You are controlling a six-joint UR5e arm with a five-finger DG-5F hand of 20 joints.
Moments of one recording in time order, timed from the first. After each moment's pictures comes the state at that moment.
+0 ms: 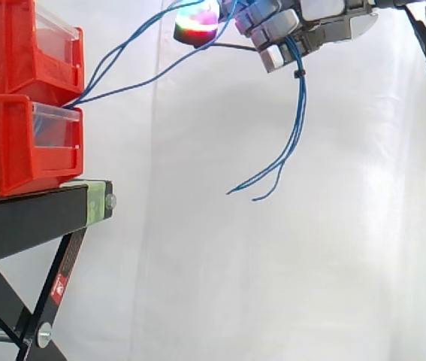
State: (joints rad) arm 0.08 -1.79 -1.51 -3.03 -1.10 -0.29
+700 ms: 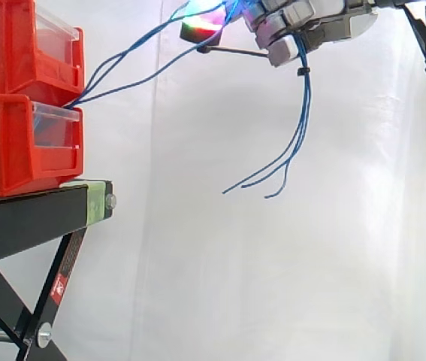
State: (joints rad) arm 0.08 -1.79 -1.51 -3.03 -1.10 -0.29
